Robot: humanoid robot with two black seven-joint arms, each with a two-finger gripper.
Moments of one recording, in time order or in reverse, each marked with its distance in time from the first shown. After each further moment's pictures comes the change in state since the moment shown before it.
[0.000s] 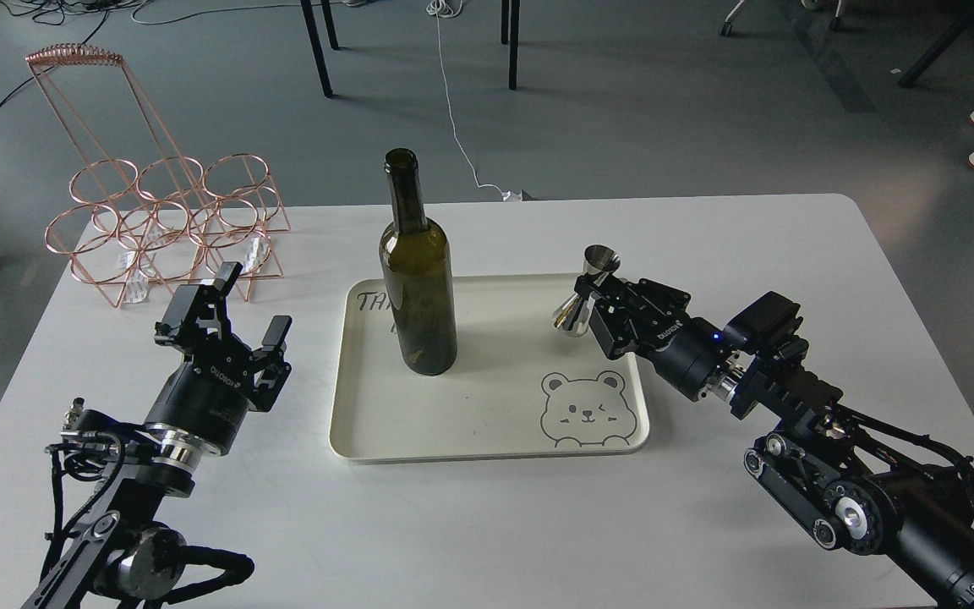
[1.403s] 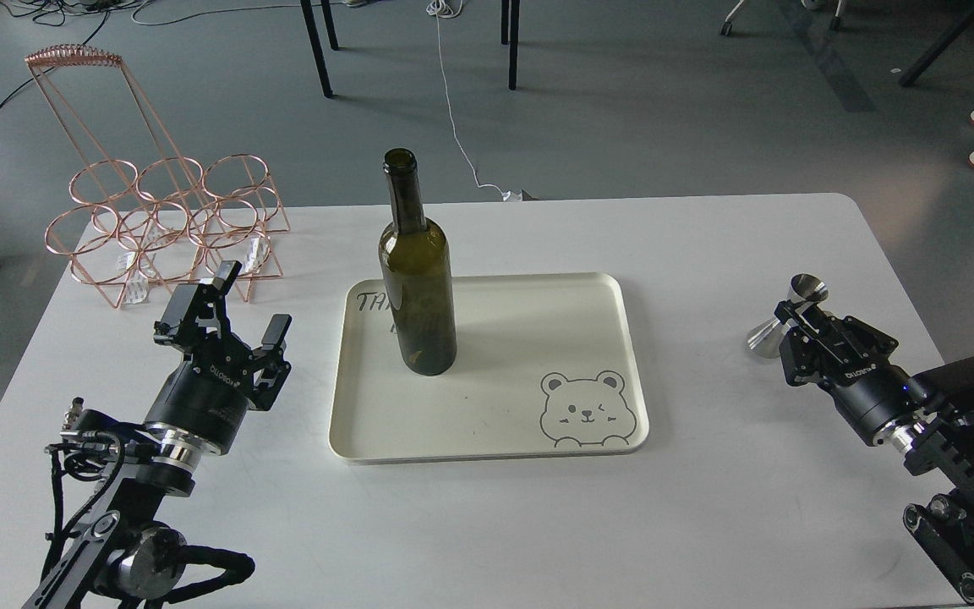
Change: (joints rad) left arm 0.000 -0.004 -0.002 -0.001 0.000 0.000 0.000; right arm -0.192 -0.202 0.195 -0.168 0.000 -0.184 0.000
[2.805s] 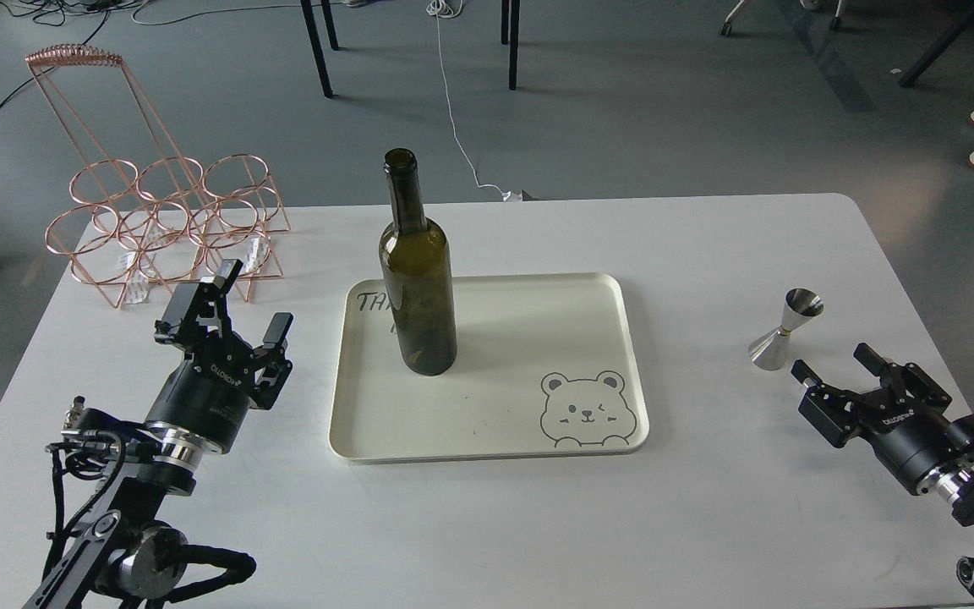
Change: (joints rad) left arm 0.000 -0.001 0.002 -0.006 0.000 0.000 0.000; right arm -0.182 -0.160 -0.042 0.136 0.088 -0.007 0.000
